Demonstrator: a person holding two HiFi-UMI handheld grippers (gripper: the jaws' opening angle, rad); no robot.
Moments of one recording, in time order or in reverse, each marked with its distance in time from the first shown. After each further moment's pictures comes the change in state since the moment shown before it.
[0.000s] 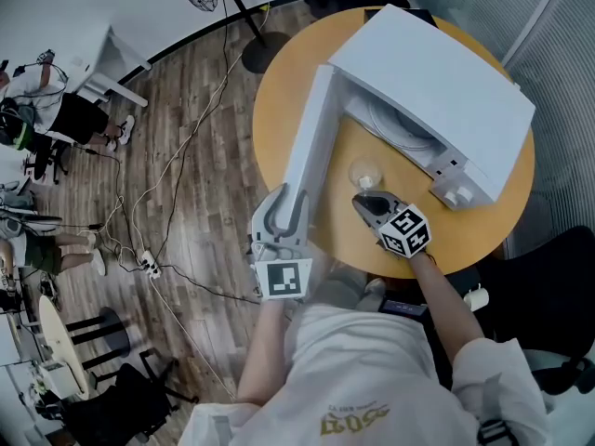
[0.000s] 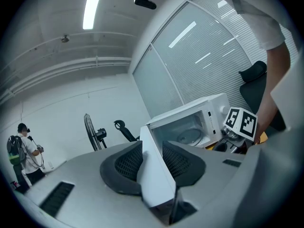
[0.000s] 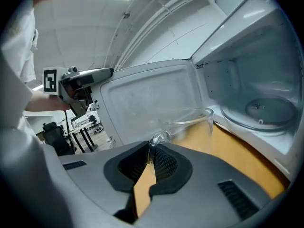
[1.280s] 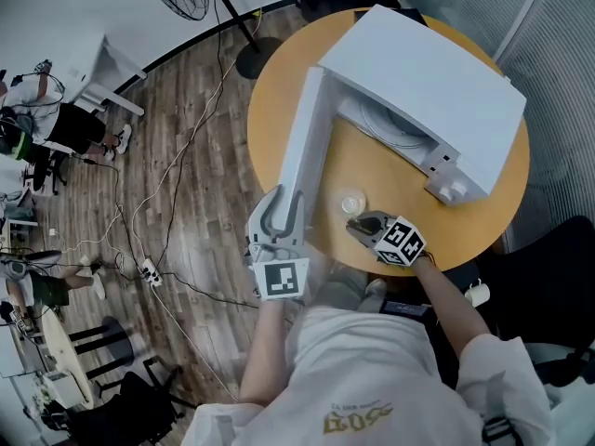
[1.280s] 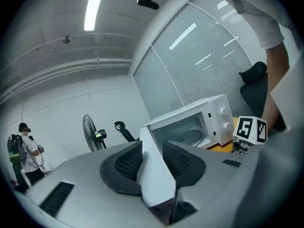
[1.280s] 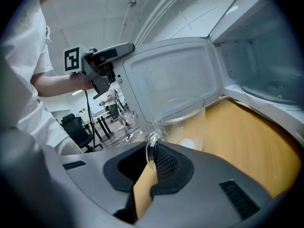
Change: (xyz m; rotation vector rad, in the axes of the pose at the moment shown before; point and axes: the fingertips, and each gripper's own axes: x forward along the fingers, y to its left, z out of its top) left arm -0.001 0.000 0.003 -0.002 -0.036 0.006; right arm -0.002 0.047 -0.061 -0.048 0.147 0.188
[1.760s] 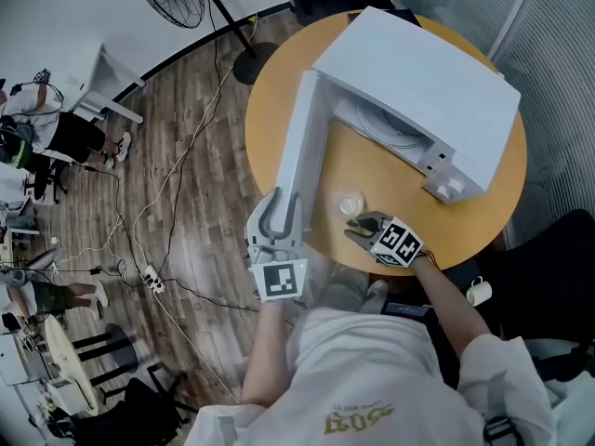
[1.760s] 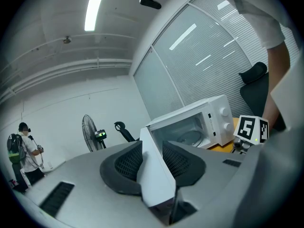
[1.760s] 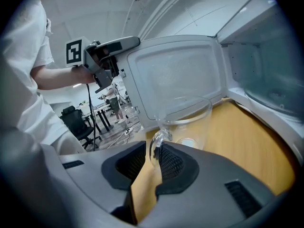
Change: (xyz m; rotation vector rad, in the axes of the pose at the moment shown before) left arm -0.001 0.000 0.000 -0.013 -0.008 0.003; right arm 0.001 0.006 -0.004 -0.052 0.064 -0.006
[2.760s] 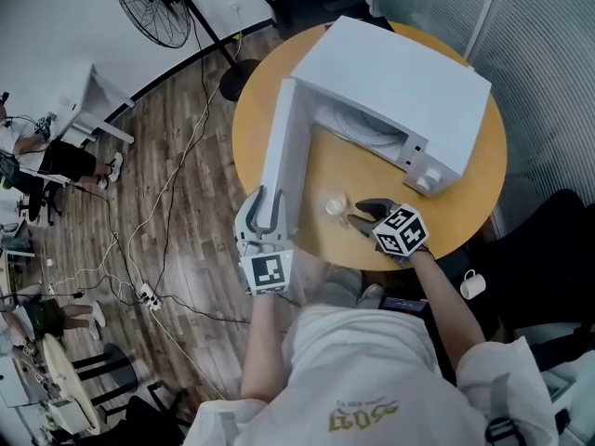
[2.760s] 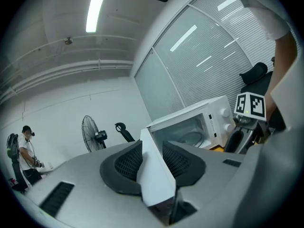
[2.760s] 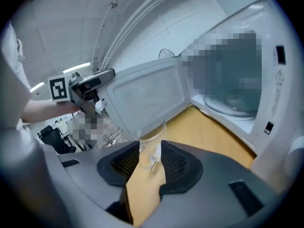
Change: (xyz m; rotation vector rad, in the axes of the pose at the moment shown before) left arm 0.001 -0.004 -0.013 -0.039 0.012 0.010; right arm -0.069 -0.038 0.025 0.221 -0.062 -0.244
